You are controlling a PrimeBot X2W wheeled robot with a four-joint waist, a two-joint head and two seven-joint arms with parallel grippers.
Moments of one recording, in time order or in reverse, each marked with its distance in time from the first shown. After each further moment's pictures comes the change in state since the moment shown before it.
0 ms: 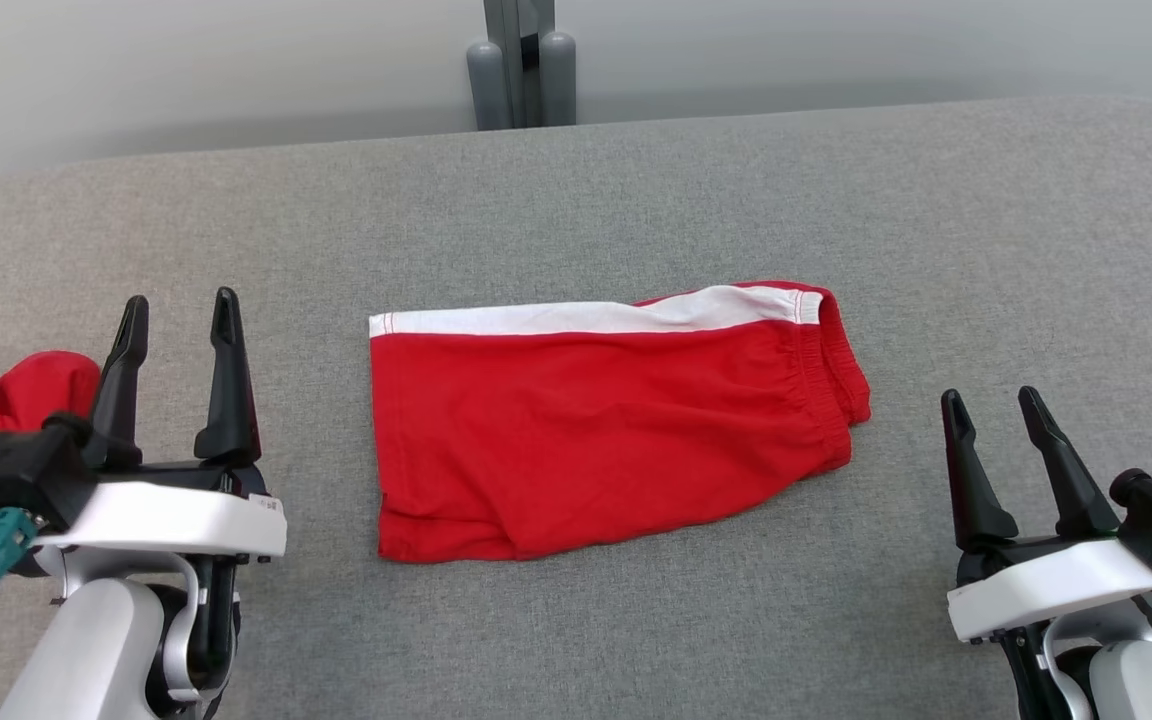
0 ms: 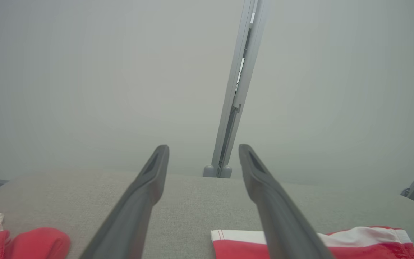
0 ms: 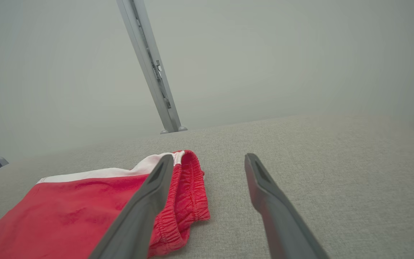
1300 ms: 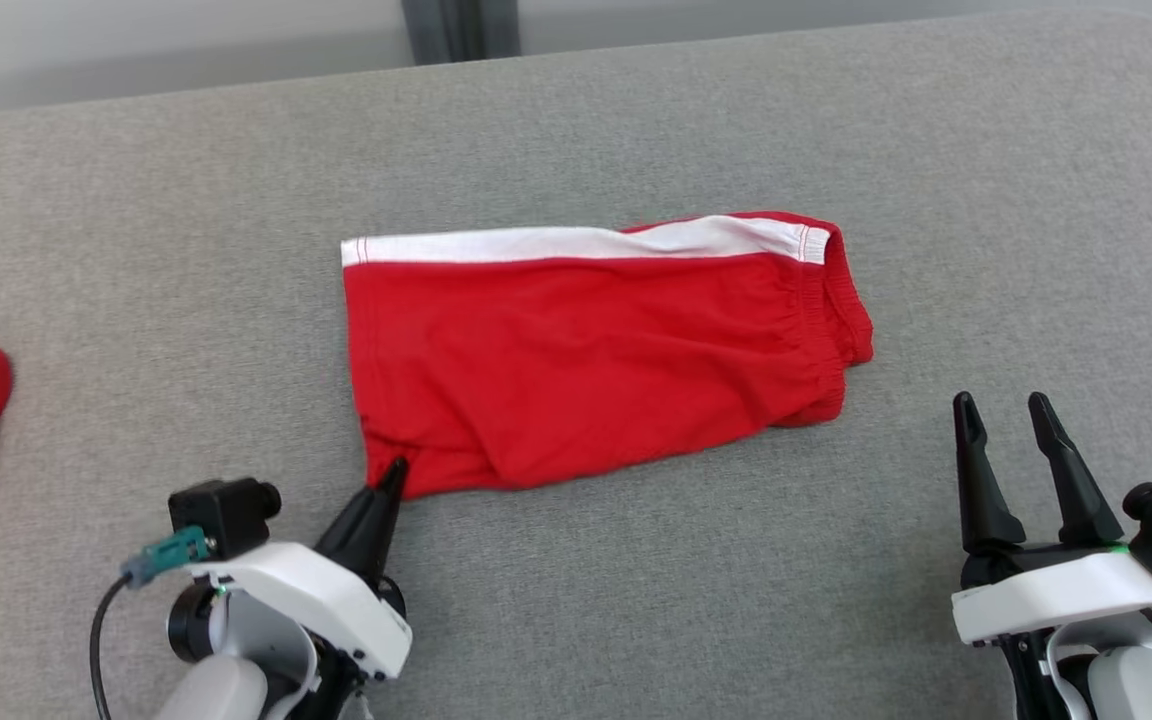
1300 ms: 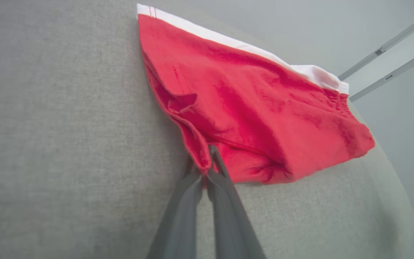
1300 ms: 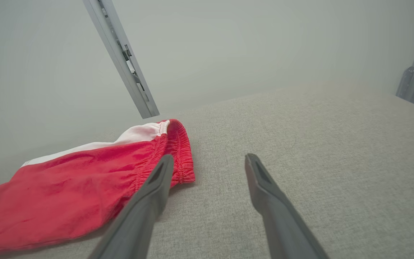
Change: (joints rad) left arm 0.040 -0.077 -0.146 0.157 -0.208 -0.162 0.286; right arm -0.009 0.000 0.012 0.054 0.046 0.000 -0.083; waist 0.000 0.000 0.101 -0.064
